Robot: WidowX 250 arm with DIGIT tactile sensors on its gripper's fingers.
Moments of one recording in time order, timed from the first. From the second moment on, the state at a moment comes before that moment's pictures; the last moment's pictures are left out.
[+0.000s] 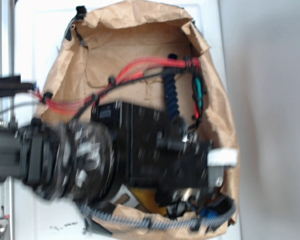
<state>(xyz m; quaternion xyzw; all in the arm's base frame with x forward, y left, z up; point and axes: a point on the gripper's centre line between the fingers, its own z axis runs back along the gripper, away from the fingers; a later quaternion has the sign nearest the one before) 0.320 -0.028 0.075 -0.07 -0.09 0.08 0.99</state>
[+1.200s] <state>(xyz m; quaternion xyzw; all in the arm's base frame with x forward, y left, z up) 0.278 -0.006 0.209 0.11 -0.13 0.13 0.98</state>
